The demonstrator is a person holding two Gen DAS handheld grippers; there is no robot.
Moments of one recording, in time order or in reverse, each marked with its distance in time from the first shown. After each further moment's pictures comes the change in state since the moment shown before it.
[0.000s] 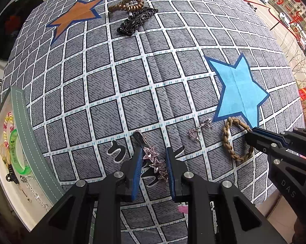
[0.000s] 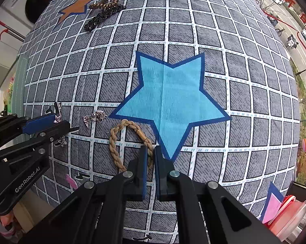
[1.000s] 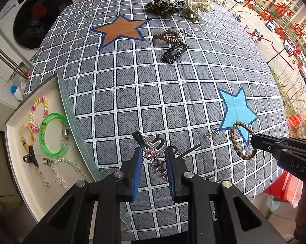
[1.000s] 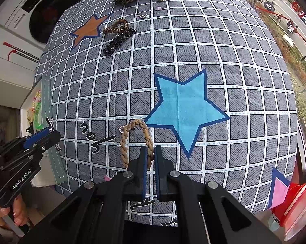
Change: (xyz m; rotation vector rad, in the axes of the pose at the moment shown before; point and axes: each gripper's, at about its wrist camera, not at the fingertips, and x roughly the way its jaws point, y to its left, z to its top) left arm -0.062 0.090 -0.040 -0.133 -0.144 -0.037; right arm -0.051 0.009 0.003 0.070 -0.041 0.127
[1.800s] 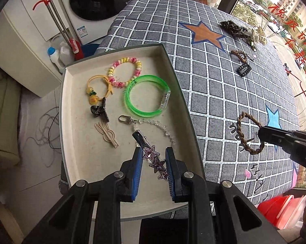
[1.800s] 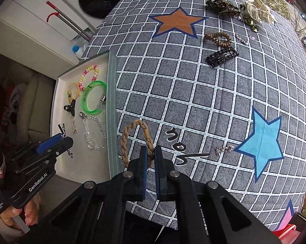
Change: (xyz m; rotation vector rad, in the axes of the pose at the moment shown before) left arm -0.039 0.140 -0.074 -0.286 -0.039 0.103; right arm 0.001 0.154 0.008 -0.290 0.030 0.098
